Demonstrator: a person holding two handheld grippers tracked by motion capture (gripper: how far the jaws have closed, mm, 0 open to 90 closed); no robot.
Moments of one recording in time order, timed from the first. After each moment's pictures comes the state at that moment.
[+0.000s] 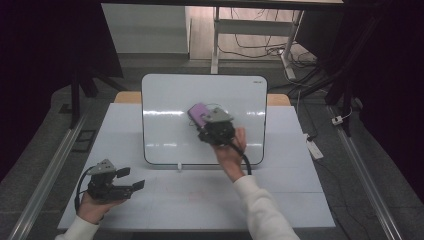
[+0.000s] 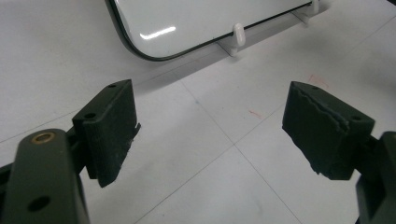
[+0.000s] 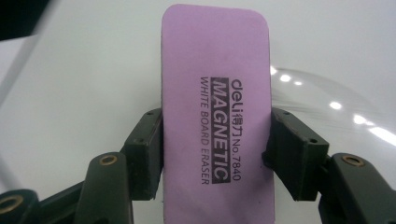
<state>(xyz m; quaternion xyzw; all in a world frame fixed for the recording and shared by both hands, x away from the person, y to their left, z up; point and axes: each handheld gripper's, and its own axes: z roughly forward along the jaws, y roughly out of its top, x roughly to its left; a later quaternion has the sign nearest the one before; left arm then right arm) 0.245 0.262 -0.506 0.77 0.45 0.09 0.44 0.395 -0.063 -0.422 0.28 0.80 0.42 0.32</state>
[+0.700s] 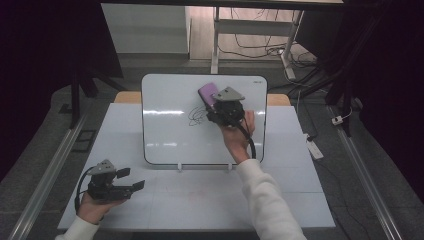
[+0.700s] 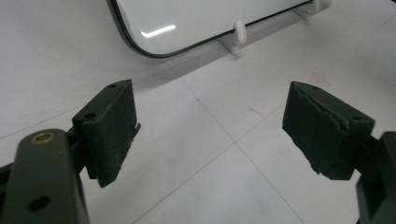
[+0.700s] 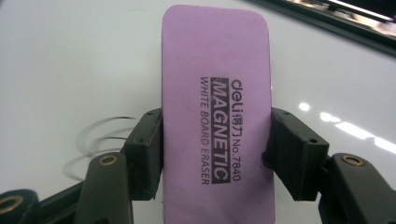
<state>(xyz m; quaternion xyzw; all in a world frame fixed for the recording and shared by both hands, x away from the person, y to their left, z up) 0.245 0.262 -0.508 0.77 0.45 0.09 0.44 0.429 -0.080 -0.381 0.31 0.77 0.43 0.35</state>
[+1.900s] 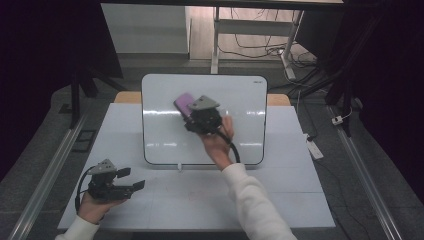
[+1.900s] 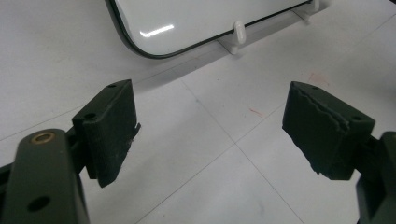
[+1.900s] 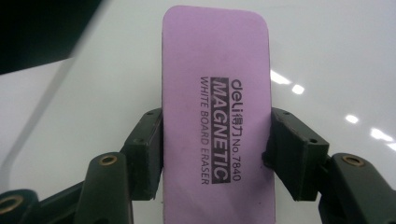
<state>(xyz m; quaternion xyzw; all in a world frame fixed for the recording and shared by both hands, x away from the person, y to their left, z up) 0.247 0.262 -0.508 0.77 0.45 0.09 0.44 0.413 -0.025 -0.402 0.26 0.81 0.44 0.30</state>
